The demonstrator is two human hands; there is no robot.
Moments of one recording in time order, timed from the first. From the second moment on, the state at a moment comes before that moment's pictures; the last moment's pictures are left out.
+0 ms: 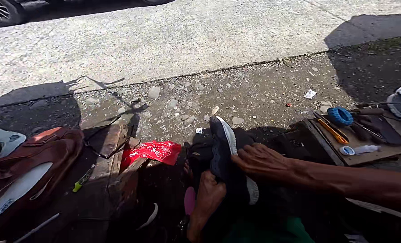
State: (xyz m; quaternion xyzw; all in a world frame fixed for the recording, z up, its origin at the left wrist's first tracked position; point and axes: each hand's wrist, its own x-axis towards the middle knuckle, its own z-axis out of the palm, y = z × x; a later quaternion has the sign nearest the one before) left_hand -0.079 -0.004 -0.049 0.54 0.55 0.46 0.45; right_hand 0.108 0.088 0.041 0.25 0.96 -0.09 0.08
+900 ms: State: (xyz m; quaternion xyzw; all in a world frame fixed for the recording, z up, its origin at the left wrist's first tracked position) left_hand -0.076 -0.002 -0.055 0.57 0.53 0.50 0.39; right_hand 0.138 0.070 -0.017 0.39 0.77 -0.43 -0.27
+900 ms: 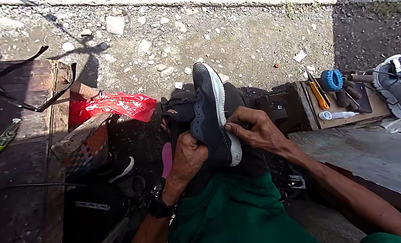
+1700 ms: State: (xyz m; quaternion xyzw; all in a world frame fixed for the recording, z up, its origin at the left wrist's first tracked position) left_hand -0.078 -0.008 -0.052 0.59 0.58 0.48 0.30; right_hand 0.196 0.077 0.009 0.39 0.77 -0.46 -0.21
